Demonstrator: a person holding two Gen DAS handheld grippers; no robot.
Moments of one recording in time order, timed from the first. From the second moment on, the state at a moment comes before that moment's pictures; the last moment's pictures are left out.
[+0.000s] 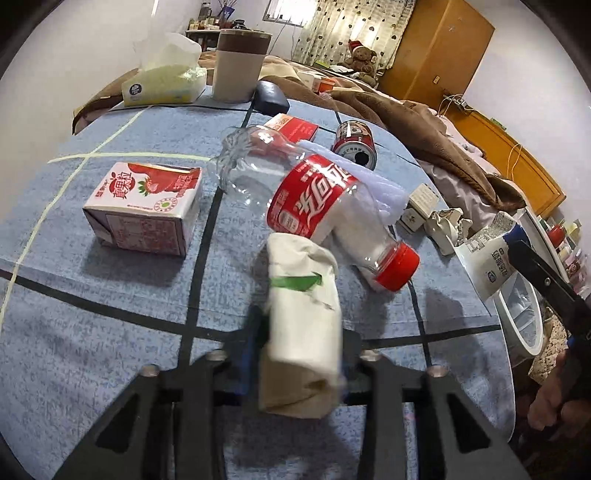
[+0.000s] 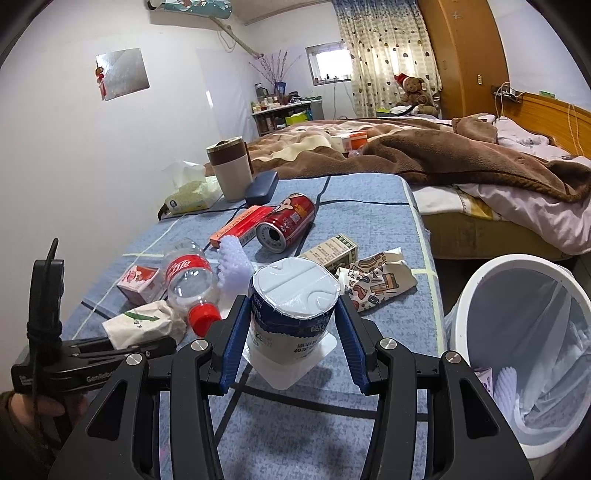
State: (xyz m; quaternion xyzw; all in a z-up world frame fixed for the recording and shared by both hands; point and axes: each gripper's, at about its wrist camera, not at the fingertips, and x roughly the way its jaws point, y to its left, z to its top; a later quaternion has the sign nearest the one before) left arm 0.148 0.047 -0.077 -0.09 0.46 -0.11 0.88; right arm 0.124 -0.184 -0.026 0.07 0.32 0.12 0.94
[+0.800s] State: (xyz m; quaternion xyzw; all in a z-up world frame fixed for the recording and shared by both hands) left arm 0.119 -0.004 -0.007 -0.05 0.37 -0.18 0.91; right arm 0.092 -0.223 0.003 0.08 0.27 0.07 0.96
